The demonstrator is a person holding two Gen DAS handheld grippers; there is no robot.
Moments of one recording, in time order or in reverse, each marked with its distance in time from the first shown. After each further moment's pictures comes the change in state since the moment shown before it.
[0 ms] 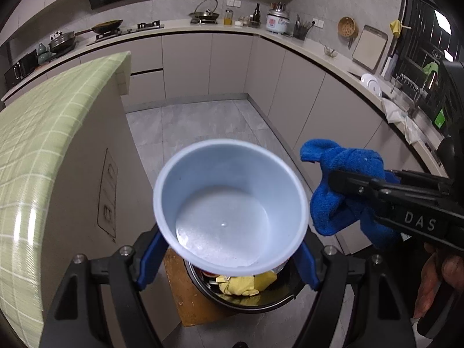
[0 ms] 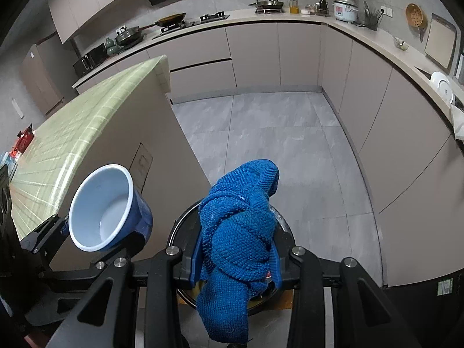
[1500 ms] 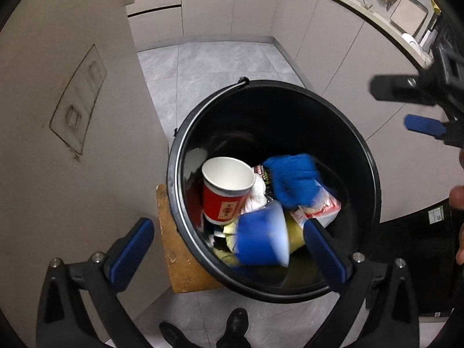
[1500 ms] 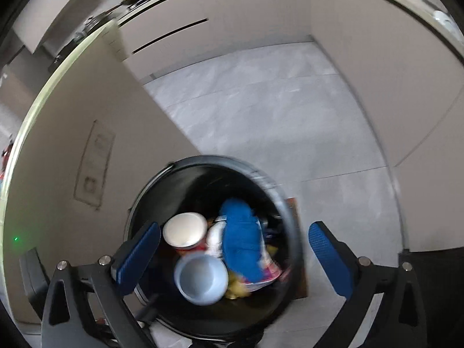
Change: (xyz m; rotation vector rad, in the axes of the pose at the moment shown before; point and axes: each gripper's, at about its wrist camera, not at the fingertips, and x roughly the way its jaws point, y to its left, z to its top) left arm 0.107 -0.003 -0.074 -0.082 0.287 0.068; right arm 0.121 -0.058 -0.025 0.146 0.169 -0.025
